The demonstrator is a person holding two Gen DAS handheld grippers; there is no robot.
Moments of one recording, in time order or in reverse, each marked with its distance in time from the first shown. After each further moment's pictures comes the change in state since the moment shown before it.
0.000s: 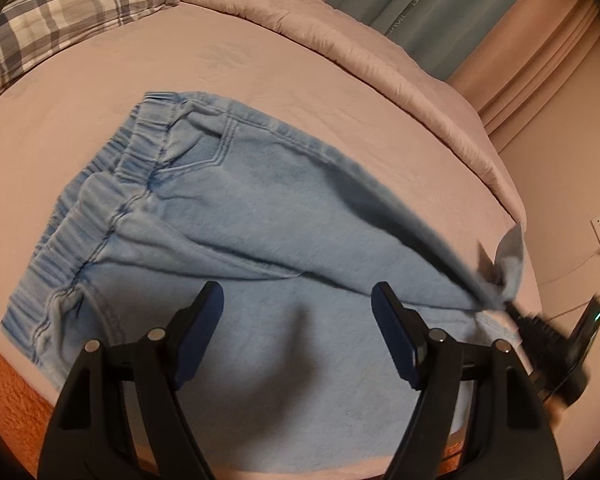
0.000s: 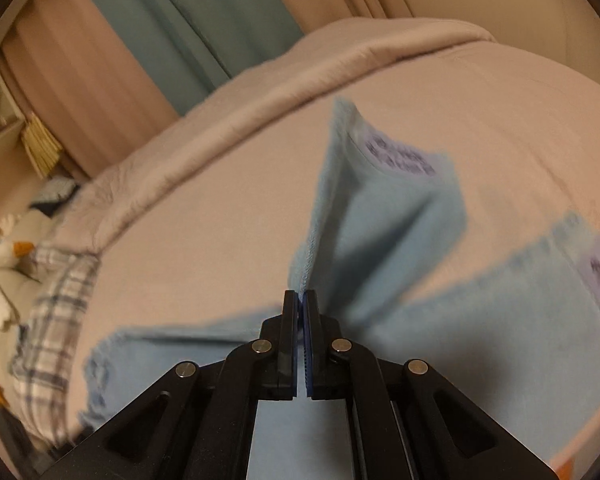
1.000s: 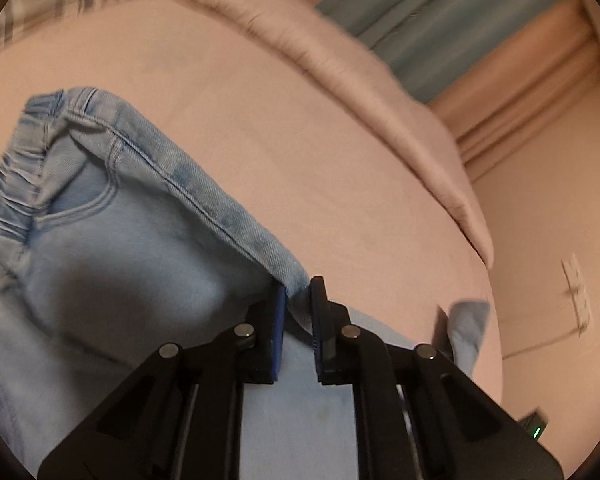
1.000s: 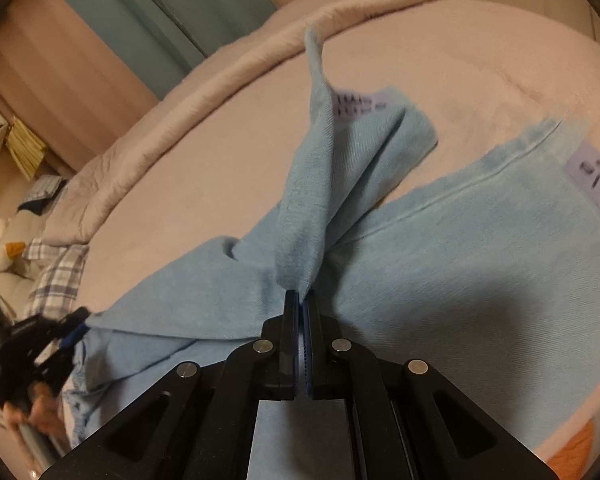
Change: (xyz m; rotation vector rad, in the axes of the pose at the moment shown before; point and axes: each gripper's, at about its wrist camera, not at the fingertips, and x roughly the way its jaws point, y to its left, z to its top) left arm 0.027 -0.052 0.043 -0.071 -0.049 -0.141; right arm -0.003 -0.032 -0.021 0.069 0.061 -0.003
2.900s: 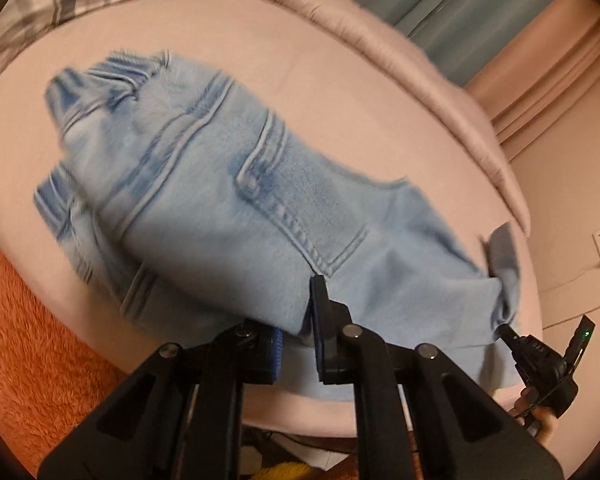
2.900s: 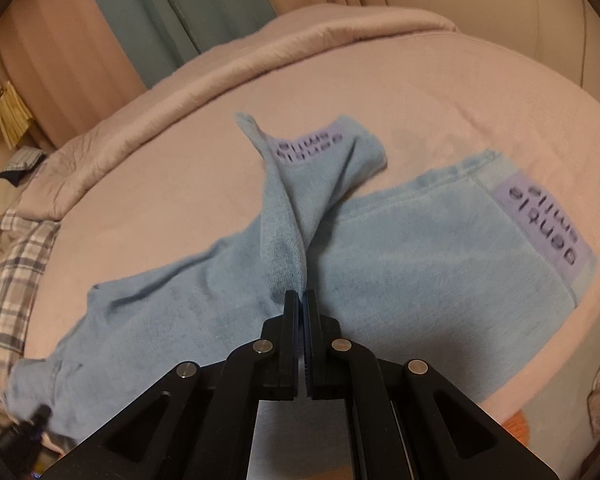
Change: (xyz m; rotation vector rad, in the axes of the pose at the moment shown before) left arm -0.066 0.071 -0.099 -0.035 0.062 0.170; right arm -0.020 -0.010 -0.014 -0.091 -0.003 -0.152
